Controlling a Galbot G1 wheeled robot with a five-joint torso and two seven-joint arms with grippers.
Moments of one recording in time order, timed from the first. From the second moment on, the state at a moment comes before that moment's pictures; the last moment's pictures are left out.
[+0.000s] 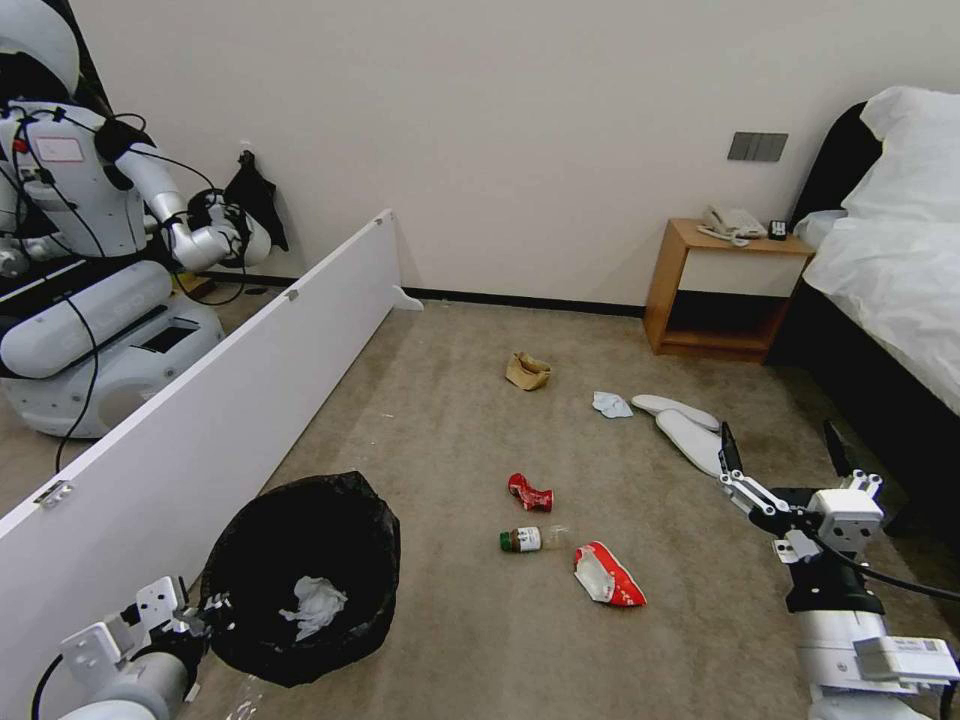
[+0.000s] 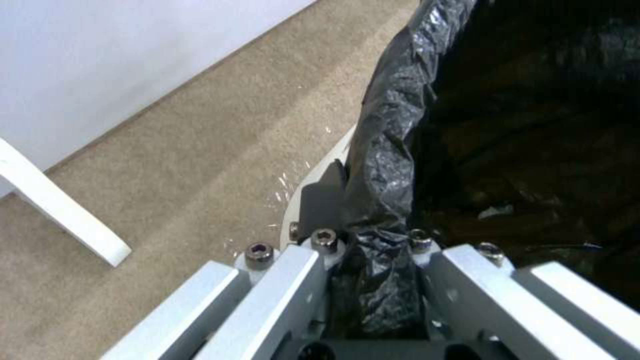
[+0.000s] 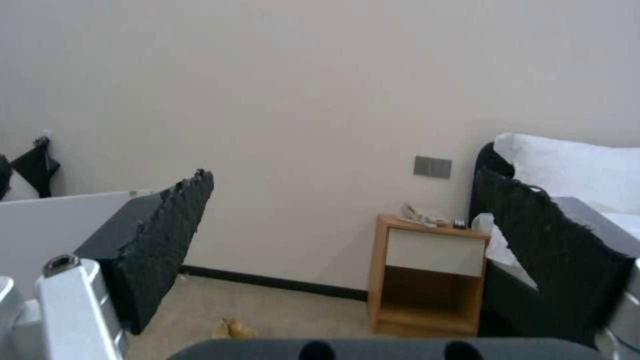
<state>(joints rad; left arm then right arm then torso) 1.52 -1.43 -0.89 -2.19 -0.77 0.74 -0.32 -1.56 1.26 0.68 2.26 0.17 0.18 0.17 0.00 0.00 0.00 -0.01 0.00</state>
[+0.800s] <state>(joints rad) 1.52 -1.43 -0.89 -2.18 -0.77 0.74 -0.32 -1.54 1.26 0.68 2.24 0.17 0.18 0.16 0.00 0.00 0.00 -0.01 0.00</state>
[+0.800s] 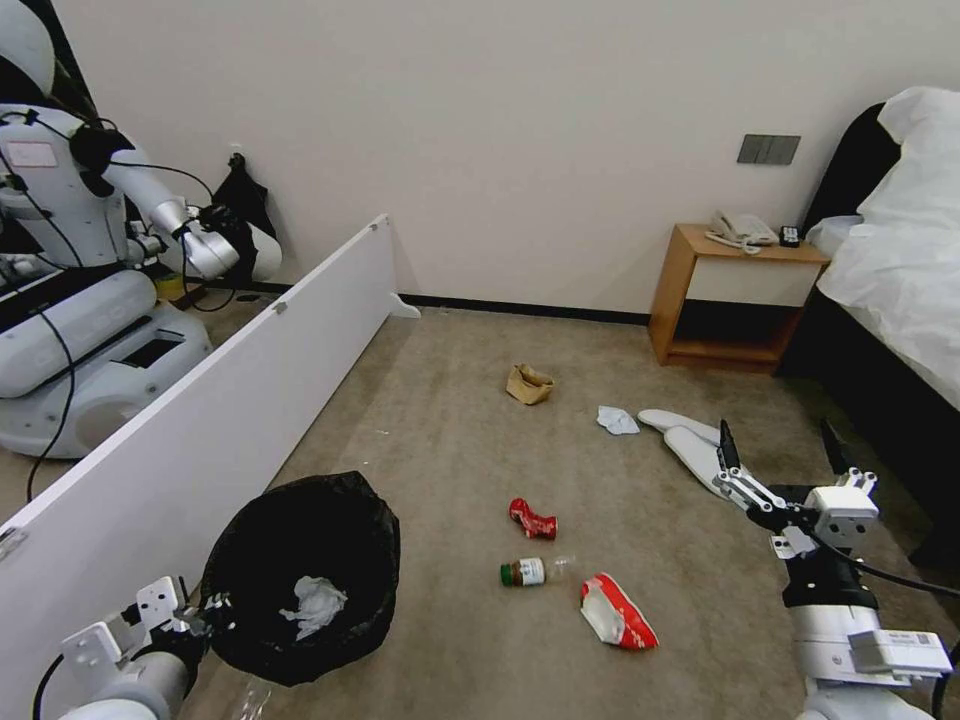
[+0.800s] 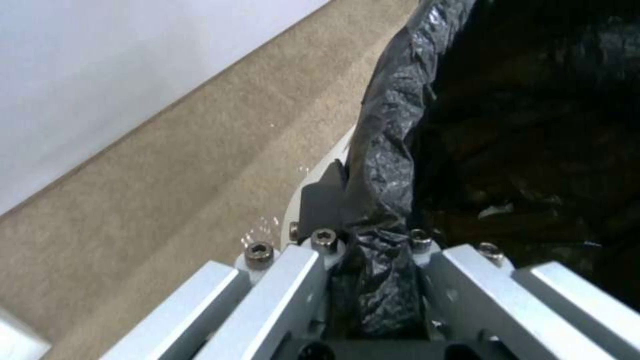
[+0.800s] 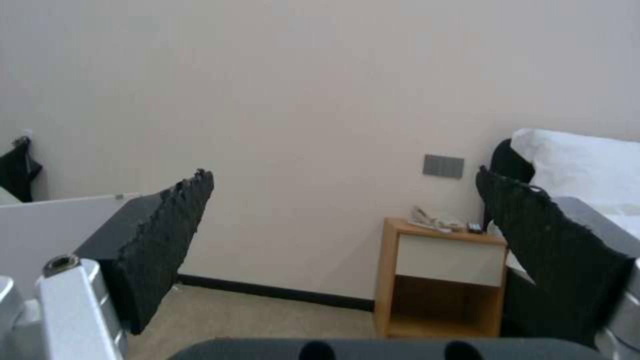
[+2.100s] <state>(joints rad) 1.52 -1.44 -0.89 -2.16 -0.72 0.74 -0.29 -1.54 1.25 0.67 2.22 0.18 0.18 0.15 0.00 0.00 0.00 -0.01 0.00</state>
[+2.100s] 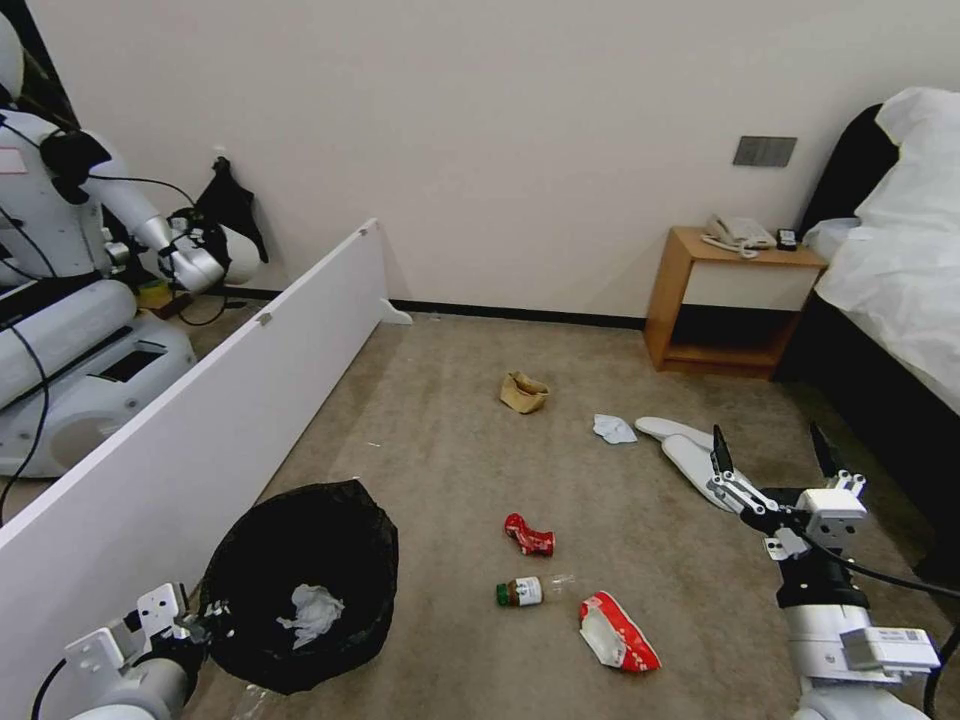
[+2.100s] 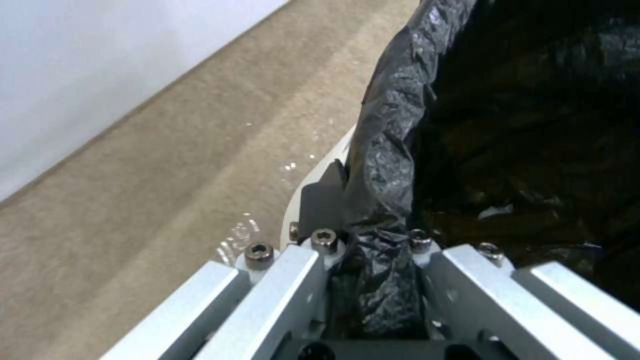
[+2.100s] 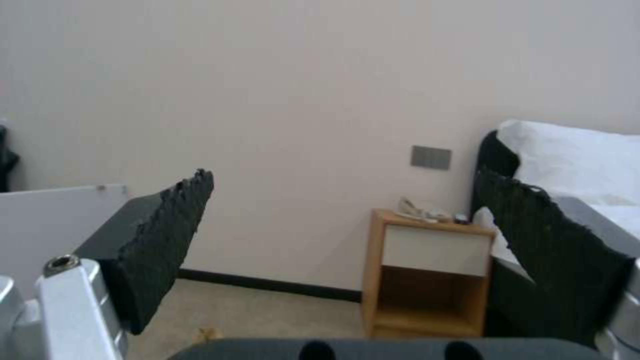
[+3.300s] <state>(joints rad) 1.53 -1.42 -0.98 -2.16 -0.75 0.74 -0.30 -1.41 0.88 0.56 2.27 0.77 -0.57 0.29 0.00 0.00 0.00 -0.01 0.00</state>
